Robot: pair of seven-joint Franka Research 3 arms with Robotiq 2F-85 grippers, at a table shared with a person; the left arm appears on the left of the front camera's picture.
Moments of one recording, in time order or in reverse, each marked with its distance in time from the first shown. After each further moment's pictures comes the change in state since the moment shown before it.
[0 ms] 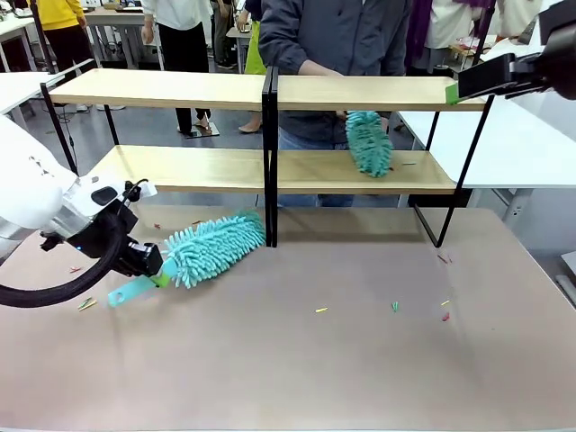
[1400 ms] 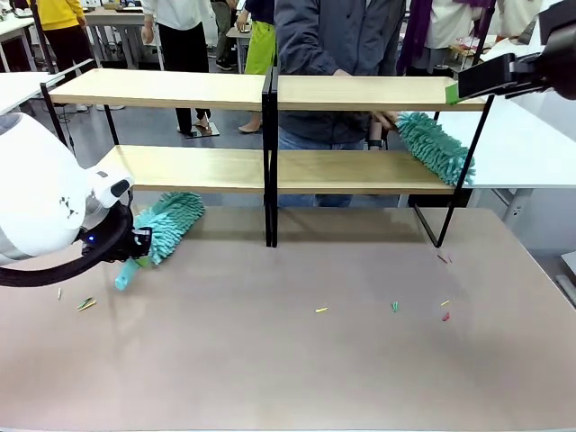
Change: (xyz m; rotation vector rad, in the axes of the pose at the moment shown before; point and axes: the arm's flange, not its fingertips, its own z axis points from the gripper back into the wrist) left arm 0.026 0.037 -0.008 0.350 -0.145 0.360; right arm 0.000 0.000 0.000 0.000 0.000 0.000
